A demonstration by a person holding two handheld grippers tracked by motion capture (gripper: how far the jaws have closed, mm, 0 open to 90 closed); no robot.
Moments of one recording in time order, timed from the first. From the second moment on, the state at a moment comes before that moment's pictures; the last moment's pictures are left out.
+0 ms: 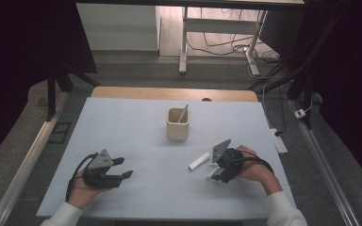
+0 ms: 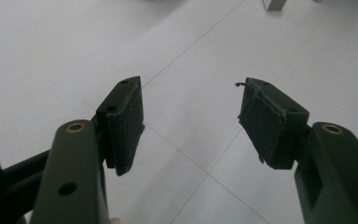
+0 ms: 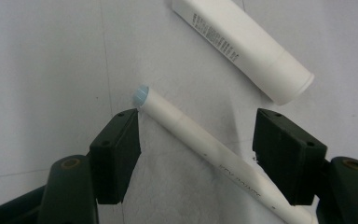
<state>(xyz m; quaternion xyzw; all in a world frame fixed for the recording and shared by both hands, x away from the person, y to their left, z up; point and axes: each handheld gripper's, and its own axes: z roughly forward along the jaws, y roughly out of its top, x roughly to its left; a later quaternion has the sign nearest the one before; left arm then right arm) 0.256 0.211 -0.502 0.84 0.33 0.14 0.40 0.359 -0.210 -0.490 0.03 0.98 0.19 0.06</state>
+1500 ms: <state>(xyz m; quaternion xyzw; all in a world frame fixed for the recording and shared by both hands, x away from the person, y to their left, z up) 0.258 0.217 -0.505 0.84 0.34 0.14 0.40 0.360 -0.220 -0.495 0.02 0.98 0.20 0.03</state>
